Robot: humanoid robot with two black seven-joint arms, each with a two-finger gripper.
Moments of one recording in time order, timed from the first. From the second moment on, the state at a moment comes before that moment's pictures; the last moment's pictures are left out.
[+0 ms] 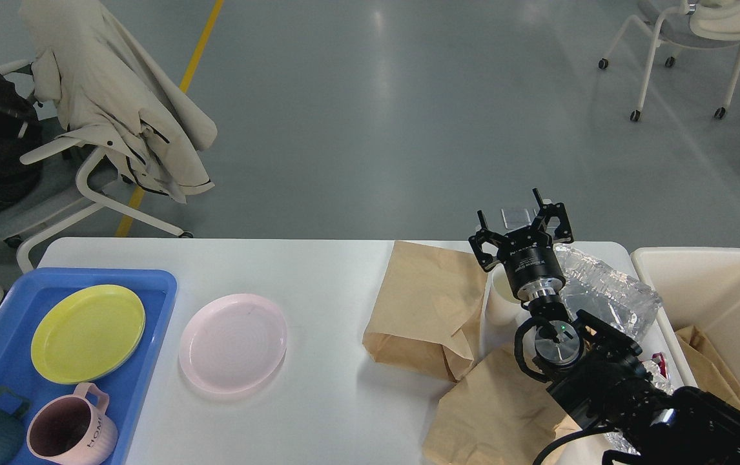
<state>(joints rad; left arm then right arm) -2.12 0.82 1.09 -0.83 1.22 -0.53 -0.78 0.69 0.08 0.72 0.22 0.25 0.62 0.44</state>
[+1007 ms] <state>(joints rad) -1.50 0.36 1.24 -1.12 0.76 0.02 -0.21 0.69 0.08 0.72 0.22 0.25 0.62 0.44</state>
